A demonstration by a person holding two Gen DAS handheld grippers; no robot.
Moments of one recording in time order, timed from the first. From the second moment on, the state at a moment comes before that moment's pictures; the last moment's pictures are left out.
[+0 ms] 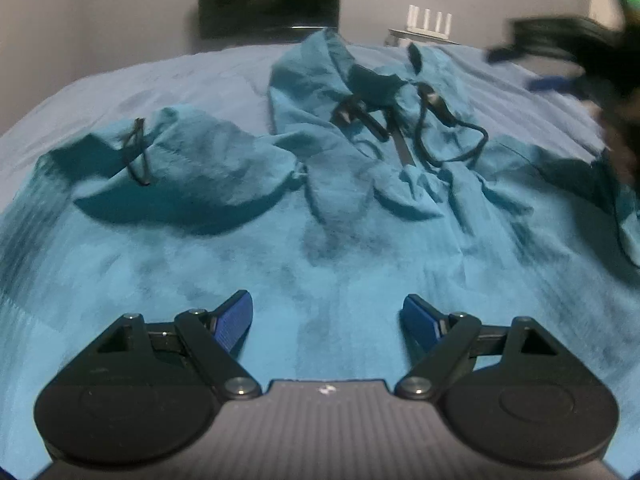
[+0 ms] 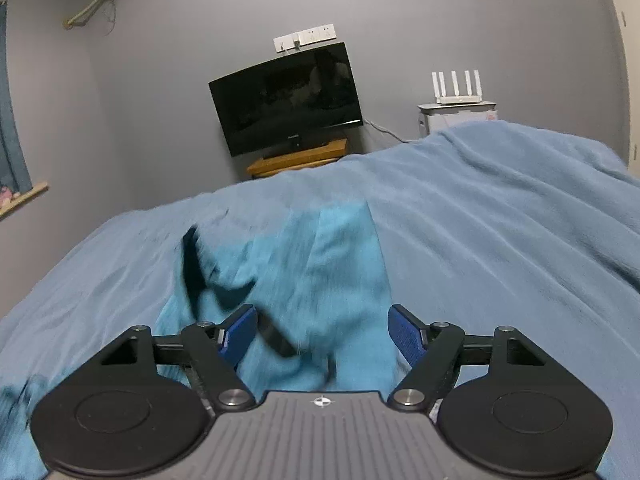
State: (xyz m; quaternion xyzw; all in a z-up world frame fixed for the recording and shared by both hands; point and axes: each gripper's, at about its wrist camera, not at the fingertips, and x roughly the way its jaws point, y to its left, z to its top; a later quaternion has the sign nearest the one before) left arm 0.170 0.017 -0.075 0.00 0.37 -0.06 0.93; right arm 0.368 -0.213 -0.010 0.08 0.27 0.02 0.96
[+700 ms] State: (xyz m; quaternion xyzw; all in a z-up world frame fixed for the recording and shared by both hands) left arm 0.188 0.059 -0.080 -0.13 0.29 -0.04 0.95; right arm 0.571 -0.251 -0.087 0.18 0.34 0.06 0.92
